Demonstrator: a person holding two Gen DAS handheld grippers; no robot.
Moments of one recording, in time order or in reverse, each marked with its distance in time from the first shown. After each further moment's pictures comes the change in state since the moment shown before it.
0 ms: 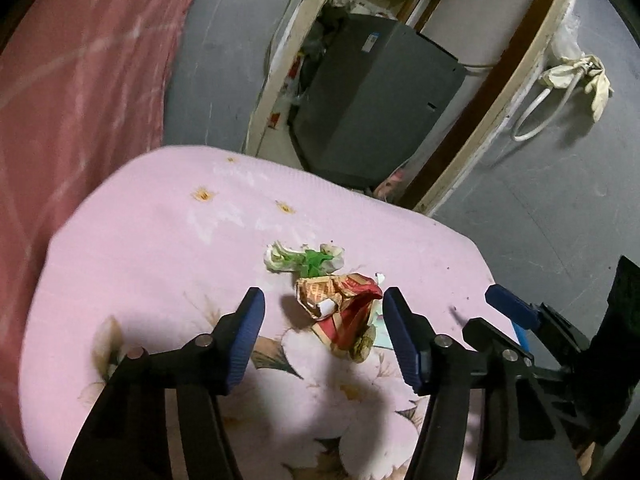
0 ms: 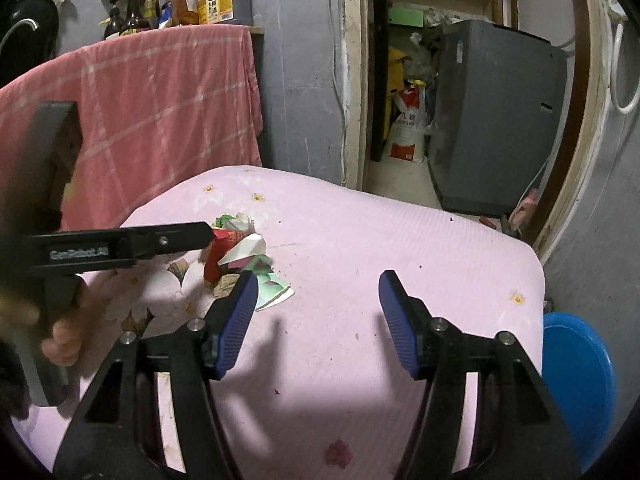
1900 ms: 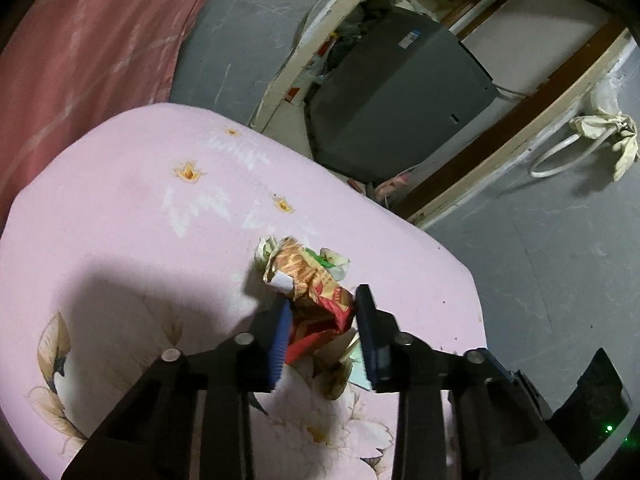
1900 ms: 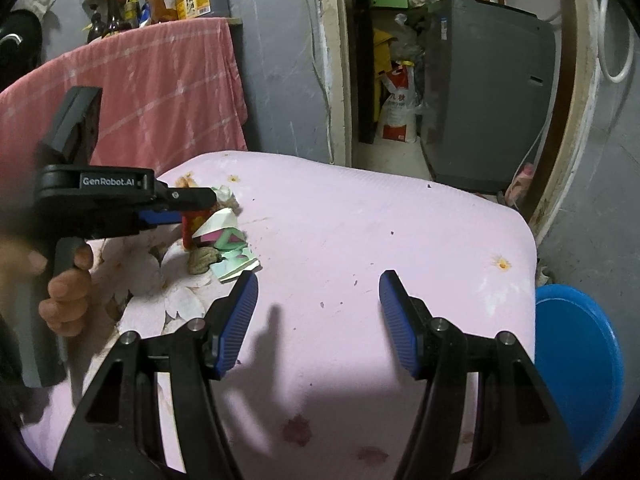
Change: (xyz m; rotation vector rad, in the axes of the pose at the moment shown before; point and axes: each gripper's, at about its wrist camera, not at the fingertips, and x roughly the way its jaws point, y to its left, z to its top) left arm 0.014 0.012 0.029 -0.207 0.056 -0.036; right arm 0.001 -0.020 -0.013 0.052 0.054 -0.005
